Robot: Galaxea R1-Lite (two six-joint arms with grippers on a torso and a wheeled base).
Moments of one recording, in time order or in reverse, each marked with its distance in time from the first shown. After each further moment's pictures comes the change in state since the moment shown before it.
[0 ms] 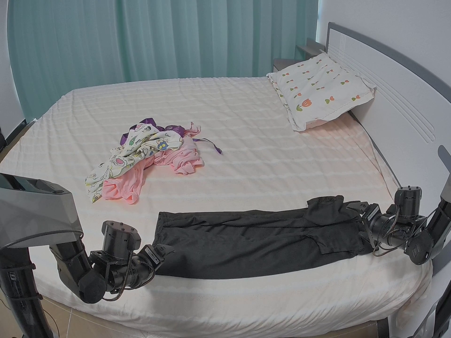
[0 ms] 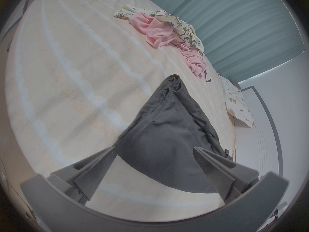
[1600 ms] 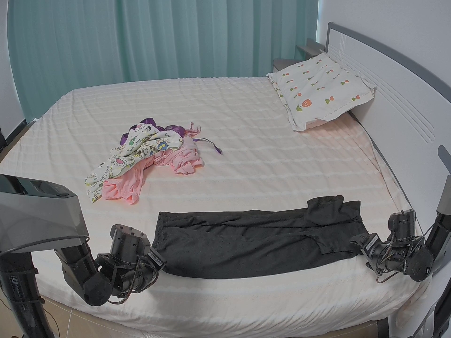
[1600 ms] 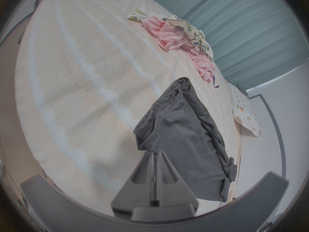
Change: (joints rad) left arm -0.055 0.006 -0.020 0.065 0.114 -0.107; right arm 0.048 0.016 0.162 0.056 -0.179 -0.017
